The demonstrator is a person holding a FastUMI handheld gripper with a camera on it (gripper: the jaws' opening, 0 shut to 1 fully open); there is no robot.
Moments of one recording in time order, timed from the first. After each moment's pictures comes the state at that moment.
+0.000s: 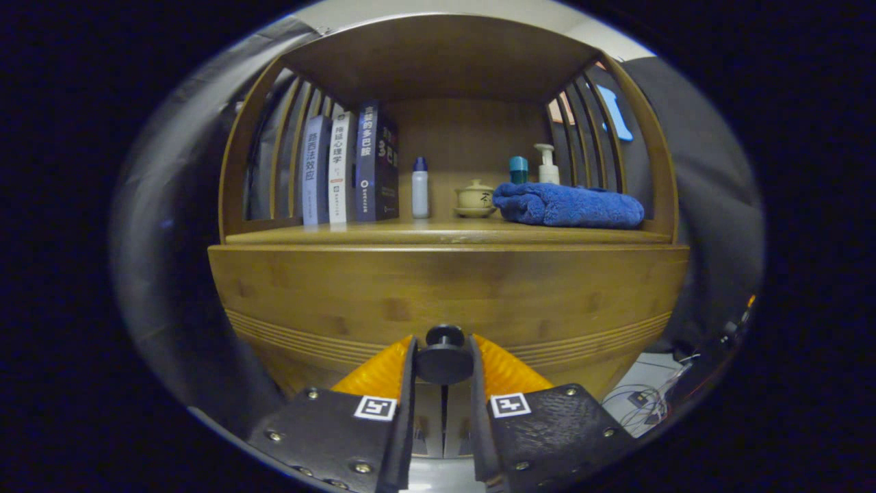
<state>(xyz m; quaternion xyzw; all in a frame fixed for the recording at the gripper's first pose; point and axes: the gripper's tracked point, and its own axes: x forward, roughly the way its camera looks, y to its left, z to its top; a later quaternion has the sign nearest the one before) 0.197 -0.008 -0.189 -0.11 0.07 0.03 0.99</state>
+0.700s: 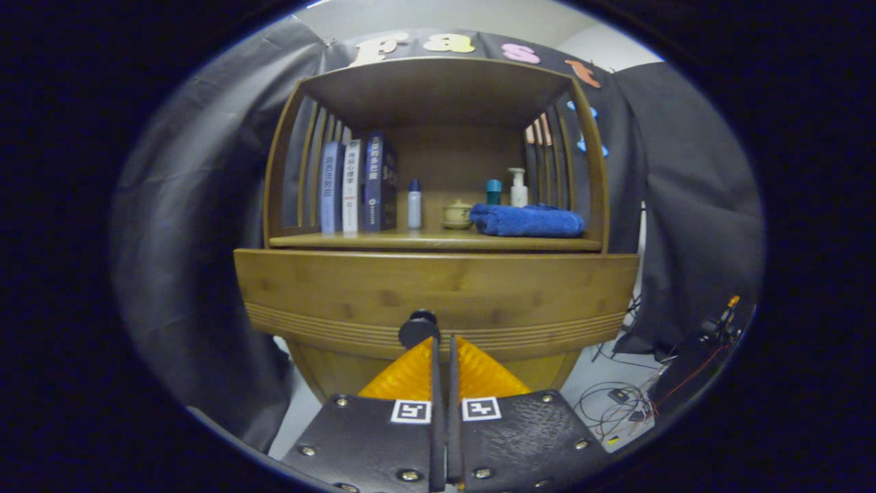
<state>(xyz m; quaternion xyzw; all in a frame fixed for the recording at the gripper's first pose) 0.159 -0.029 -0.172 -0.11 0.05 0.04 0.99</state>
